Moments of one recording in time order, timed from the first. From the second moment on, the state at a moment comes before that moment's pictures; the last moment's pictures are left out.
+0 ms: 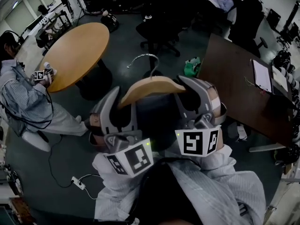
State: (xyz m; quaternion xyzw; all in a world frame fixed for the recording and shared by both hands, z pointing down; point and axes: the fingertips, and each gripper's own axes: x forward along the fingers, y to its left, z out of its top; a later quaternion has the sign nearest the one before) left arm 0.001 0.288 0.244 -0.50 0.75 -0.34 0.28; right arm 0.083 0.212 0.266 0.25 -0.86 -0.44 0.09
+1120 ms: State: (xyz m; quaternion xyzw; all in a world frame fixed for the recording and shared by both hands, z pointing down) left arm -0.267 -0.073 0.234 -0.54 0.72 -0.30 0.32; right arm -0.173 -0.136 0.251 0.32 -0.82 -0.45 0.12
